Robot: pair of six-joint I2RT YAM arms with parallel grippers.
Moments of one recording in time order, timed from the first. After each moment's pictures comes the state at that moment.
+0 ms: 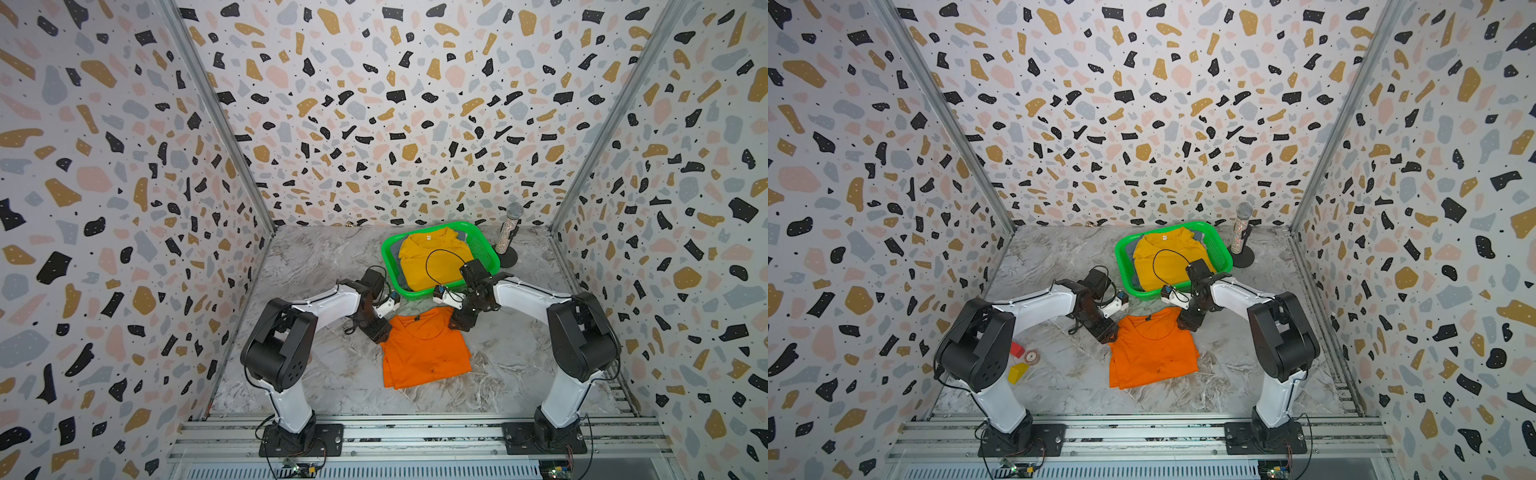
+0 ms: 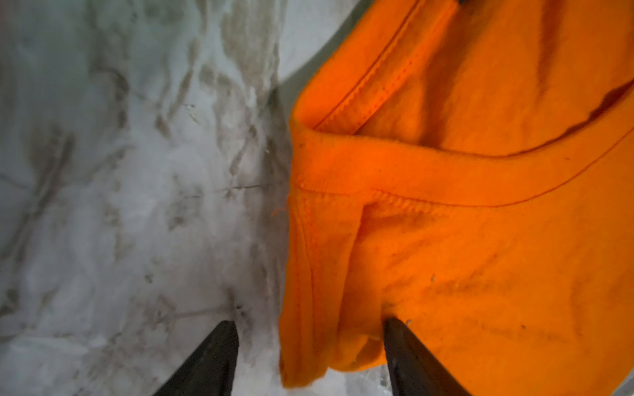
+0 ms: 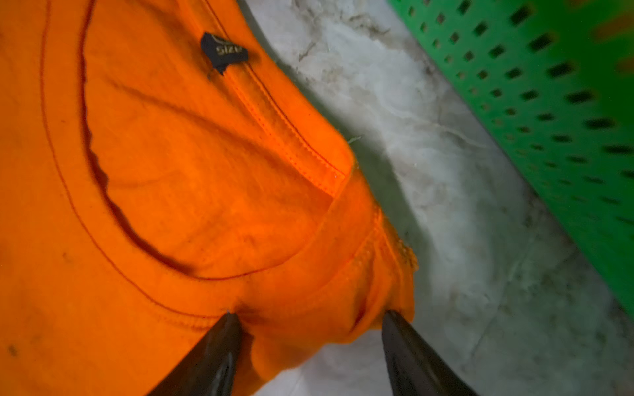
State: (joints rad) left arm -0.48 1.78 1.08 -0.72 0.22 0.31; right arm 0.45 1.82 1.16 -0.63 -0.29 -0.72
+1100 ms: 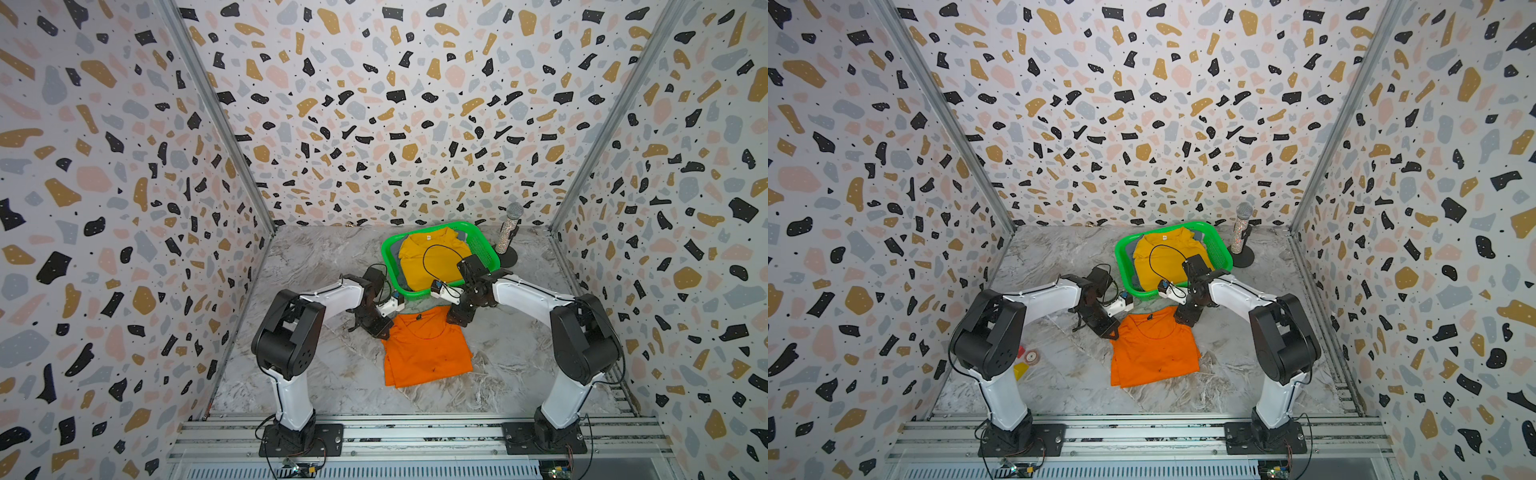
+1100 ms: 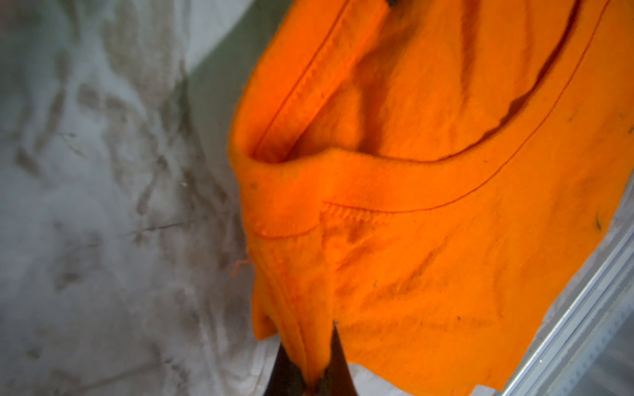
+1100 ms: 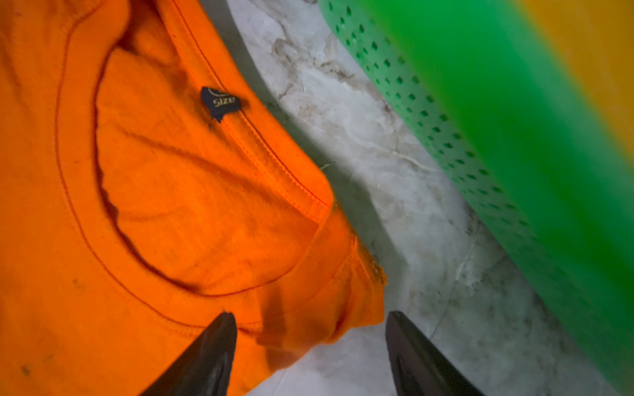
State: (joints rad) left arm -0.45 1.86 1.16 -0.80 0.41 0.34; right arm 0.47 1.80 1.20 -0.64 -0.24 -0.68
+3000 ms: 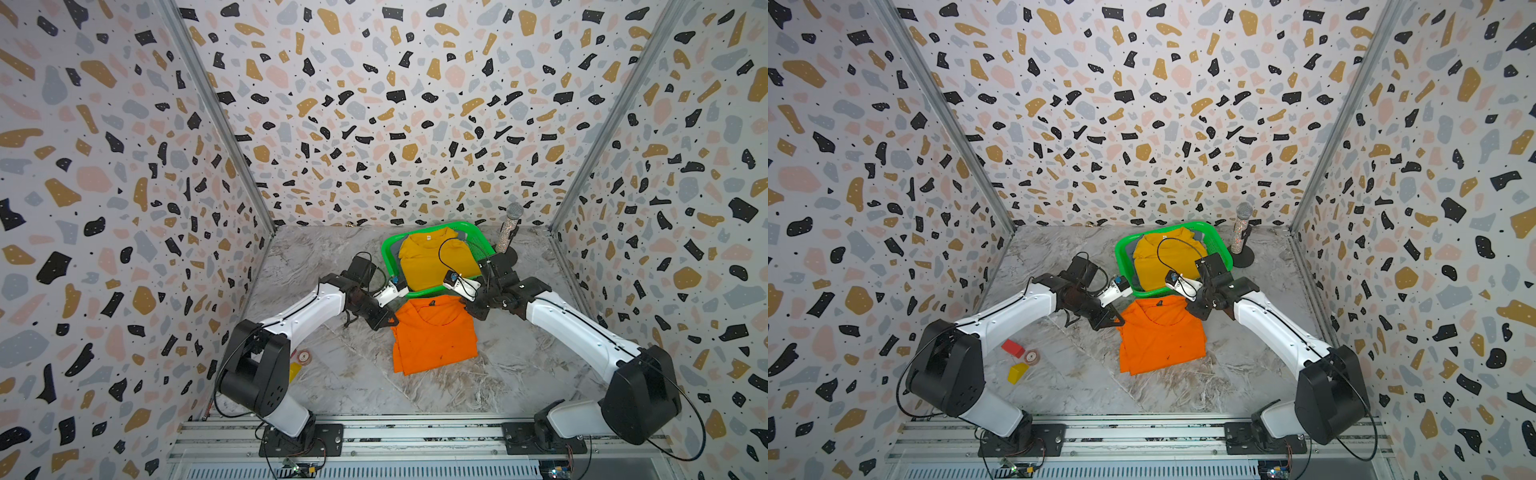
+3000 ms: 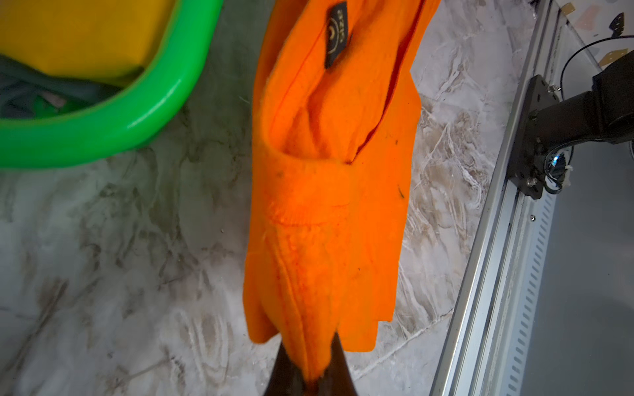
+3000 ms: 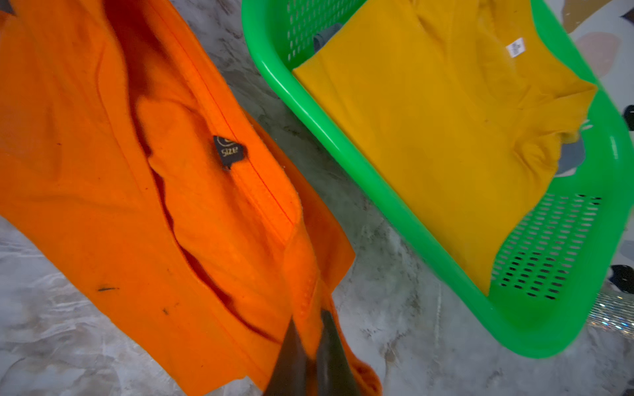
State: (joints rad) left arm -0.43 1.58 1.13 -0.72 0.63 0.41; right arm 0.49 1.39 1.10 -0.63 -0.12 -0.64
